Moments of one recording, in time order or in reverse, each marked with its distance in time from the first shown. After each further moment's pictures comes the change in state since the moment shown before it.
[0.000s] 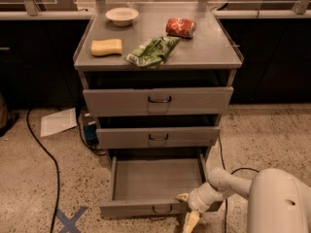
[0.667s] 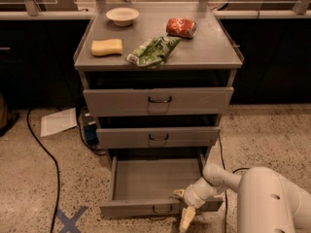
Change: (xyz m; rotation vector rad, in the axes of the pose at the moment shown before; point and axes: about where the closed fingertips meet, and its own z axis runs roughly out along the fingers) arm -0.005 -0.020 0.009 -0.033 -0.007 -0.031
